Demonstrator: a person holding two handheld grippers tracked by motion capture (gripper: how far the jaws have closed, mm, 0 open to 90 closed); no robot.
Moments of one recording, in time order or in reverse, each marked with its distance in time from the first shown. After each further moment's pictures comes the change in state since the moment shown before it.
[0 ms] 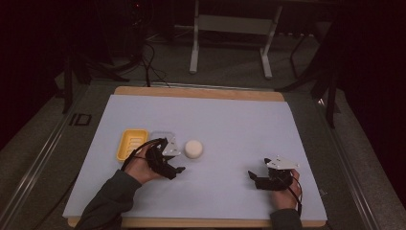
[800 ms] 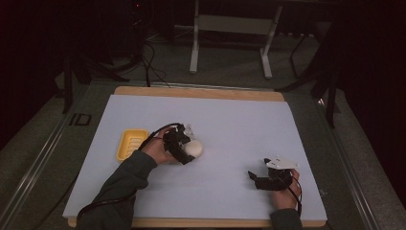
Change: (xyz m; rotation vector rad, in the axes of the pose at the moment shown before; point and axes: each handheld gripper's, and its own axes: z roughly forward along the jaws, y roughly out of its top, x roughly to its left) left arm 0.039 0.039 0.054 0.168 -0.083 -0.016; right arm 0.000 0.000 0.001 0.005 0.005 -0.001
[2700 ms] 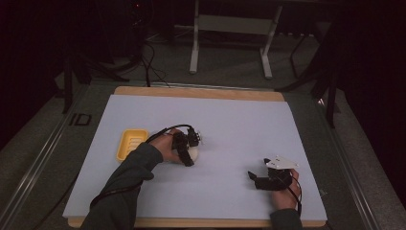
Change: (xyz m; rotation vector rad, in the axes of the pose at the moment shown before) left arm 0.000 0.020 0.023 0.292 -0.105 0.102; right arm 0.000 0.000 0.000 0.004 0.000 -0.004
